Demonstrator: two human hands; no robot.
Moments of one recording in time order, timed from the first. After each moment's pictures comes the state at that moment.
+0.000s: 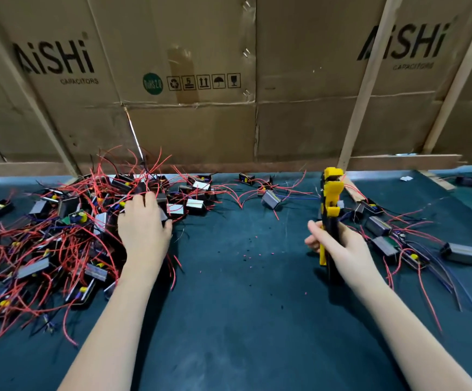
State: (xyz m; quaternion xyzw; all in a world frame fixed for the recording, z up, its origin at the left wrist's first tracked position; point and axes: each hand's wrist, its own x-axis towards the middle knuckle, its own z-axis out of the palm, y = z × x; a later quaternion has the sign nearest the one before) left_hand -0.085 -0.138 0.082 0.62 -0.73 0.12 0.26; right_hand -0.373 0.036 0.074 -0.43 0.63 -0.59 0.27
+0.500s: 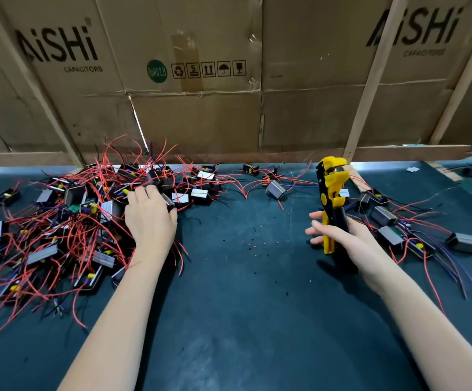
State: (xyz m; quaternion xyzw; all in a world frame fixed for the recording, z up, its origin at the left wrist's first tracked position) left_hand -0.087 -0.143 0.074 0.66 -0.69 0.10 0.27; right_hand -0.376 0.045 0.086 -0.45 0.61 -0.55 0.36
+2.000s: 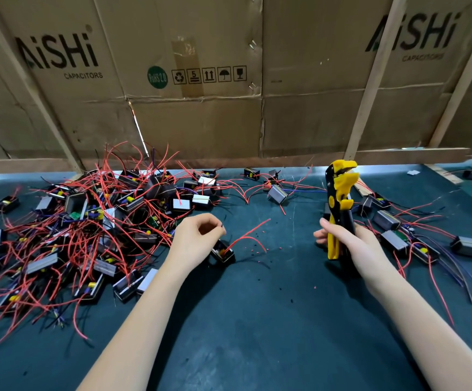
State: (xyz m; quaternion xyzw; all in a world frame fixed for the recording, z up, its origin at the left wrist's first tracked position) left_hand -0.125 -0.096 0.077 0.49 -0.72 -0.34 0.36; right_hand -0.379 0.033 0.071 -0.39 0.62 -0.60 0.33
